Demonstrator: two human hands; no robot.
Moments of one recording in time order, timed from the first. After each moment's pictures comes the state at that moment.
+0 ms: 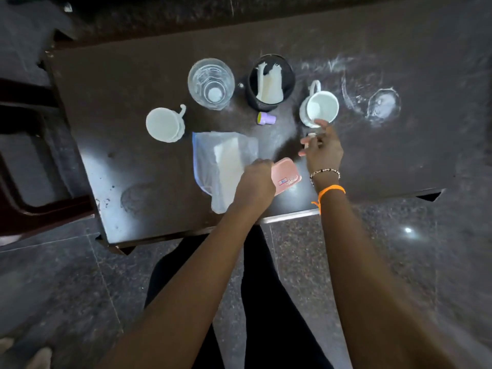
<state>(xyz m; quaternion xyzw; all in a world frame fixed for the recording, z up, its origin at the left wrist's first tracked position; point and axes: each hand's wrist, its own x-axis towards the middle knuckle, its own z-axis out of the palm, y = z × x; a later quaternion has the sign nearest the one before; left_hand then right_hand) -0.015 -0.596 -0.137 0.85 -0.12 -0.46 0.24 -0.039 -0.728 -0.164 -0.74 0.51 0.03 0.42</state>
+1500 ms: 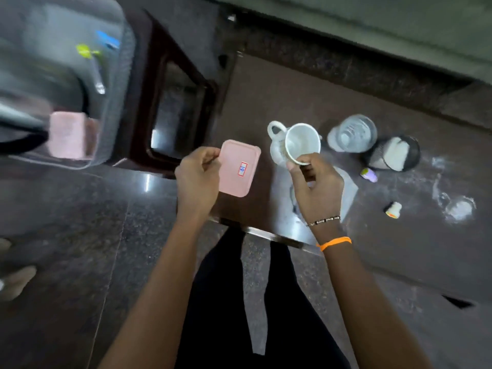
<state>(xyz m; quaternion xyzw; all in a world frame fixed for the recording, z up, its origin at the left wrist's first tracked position) 0.045 -0.299 -0.047 0.85 0.28 -0.12 0.43 0.032 -0.486 -0.052 -0.89 0.15 0.03 0.42</state>
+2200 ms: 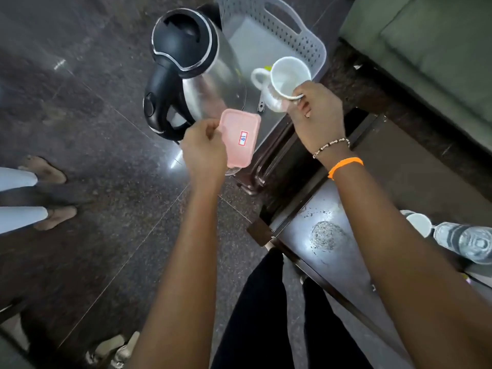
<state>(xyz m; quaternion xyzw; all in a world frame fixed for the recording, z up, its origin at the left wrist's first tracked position) 0.085 -0.052 -0.028 0.79 0.49 0.05 0.36 0.197 -0.189 -0.053 -0.90 -0.18 0.11 0.39</state>
